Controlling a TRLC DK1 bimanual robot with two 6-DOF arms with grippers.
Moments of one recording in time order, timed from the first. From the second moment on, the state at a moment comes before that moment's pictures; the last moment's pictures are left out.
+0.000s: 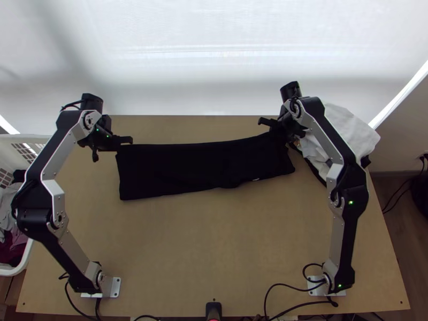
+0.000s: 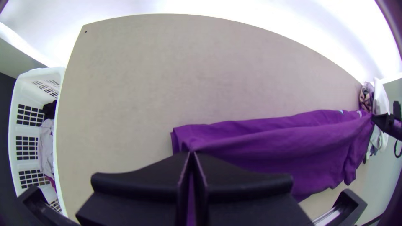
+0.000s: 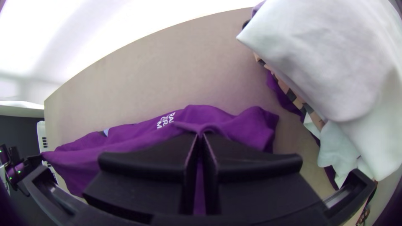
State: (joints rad) left arm 0.04 1.91 1.73 -0.99 0.02 -0.07; right arm 0.24 2.21 2.11 -1.04 -0.09 0.46
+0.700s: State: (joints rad) left arm -0.02 1.97 1.73 -0.95 0.01 -0.16; right arm 0.27 2.34 2.21 -1.05 0.02 0.46
